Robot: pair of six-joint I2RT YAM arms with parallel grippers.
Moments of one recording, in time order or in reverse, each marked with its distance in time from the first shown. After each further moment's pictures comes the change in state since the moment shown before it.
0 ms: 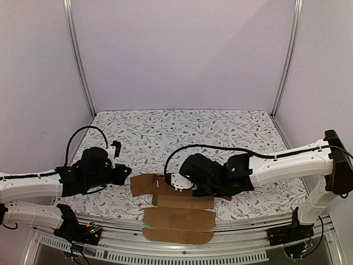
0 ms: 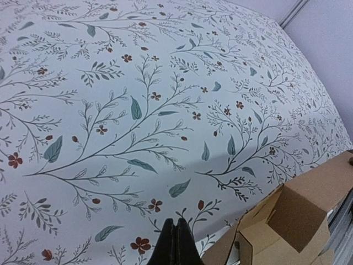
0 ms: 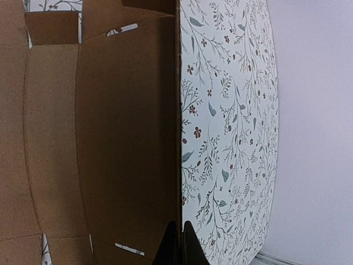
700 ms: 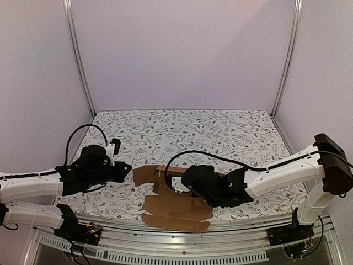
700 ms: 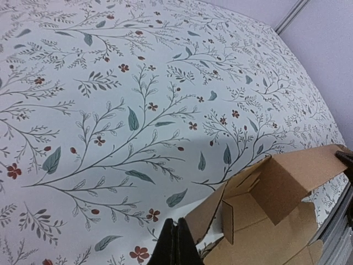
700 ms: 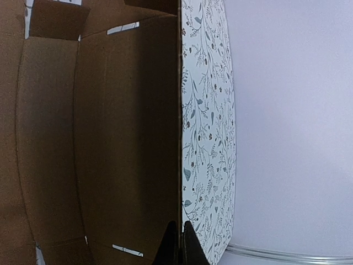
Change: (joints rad) left arm 0.040 0.027 0.004 0.057 0.048 0.021; right arm 0.026 0.042 -0.161 0.370 0.253 -0.138
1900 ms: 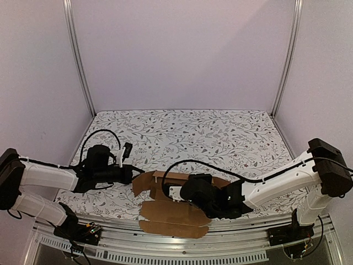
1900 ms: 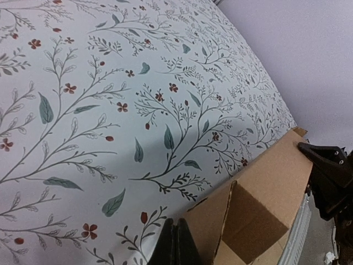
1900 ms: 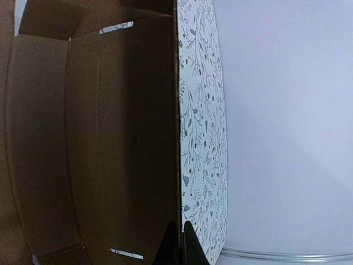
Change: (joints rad) left arm 0.127 0.276 -0.048 0.385 0.475 0.016; right arm 0.077 0.030 -0.069 0.161 0.090 -0.025
